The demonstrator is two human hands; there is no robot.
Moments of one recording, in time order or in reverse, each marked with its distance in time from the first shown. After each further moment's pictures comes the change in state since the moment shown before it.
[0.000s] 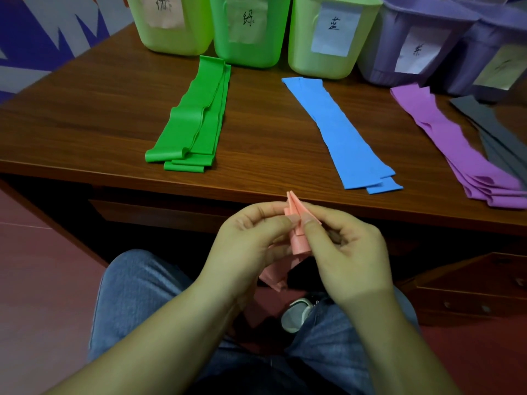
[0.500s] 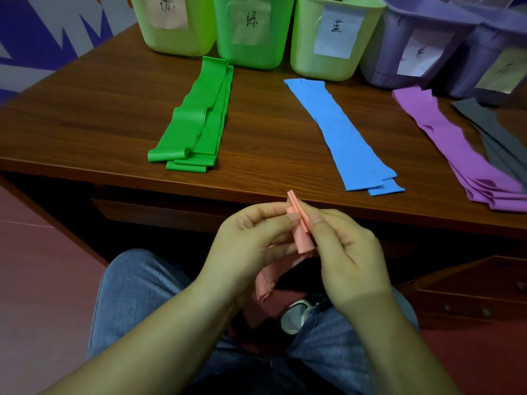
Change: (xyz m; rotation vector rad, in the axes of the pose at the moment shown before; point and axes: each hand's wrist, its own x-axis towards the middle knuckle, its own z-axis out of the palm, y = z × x) left_hand 0.000 0.002 -0.001 0.006 -0.010 -0.002; right_hand 0.000 0.000 0.000 -0.018 -0.077 -0.033
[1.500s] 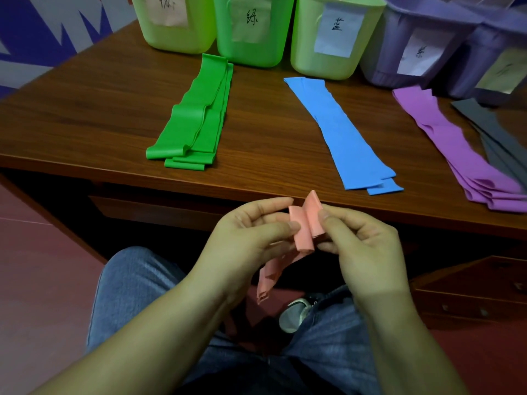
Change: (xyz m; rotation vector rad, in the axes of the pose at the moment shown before) left_hand 0.001 0.002 -0.003 0.061 -0.037 -0.025; right_hand 0.006 0.001 -0.011 0.181 0.162 0.185
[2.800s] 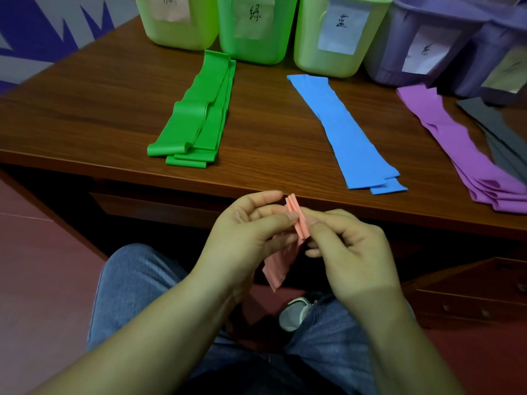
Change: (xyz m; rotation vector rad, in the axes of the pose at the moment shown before) left_hand 0.007 -0.004 -0.001 -0.104 0.037 0.075; right_hand -0.011 -0.012 0.009 -0.098 -0.178 -0.072
